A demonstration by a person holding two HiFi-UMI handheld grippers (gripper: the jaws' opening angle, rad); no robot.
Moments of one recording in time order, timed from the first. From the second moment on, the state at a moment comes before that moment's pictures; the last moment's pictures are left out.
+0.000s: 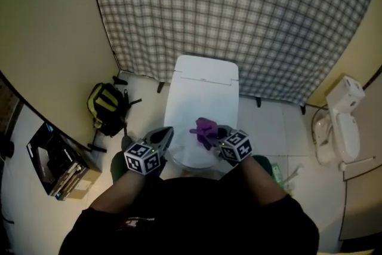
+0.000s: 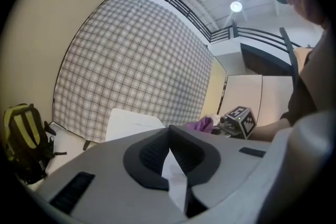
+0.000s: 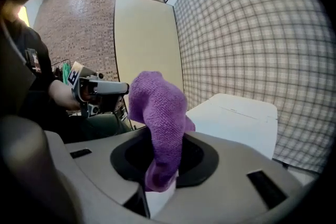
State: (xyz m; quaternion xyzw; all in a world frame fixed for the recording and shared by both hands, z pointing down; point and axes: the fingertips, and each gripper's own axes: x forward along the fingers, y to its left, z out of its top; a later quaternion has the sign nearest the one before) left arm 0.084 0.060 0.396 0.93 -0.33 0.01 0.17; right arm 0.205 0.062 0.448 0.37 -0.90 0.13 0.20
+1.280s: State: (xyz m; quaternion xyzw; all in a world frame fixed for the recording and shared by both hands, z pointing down) left arm 0.207 0.110 0.454 0.88 -0.42 0.03 0.23; right arm 0.303 0.089 0.465 0.36 -0.92 0.12 0.11
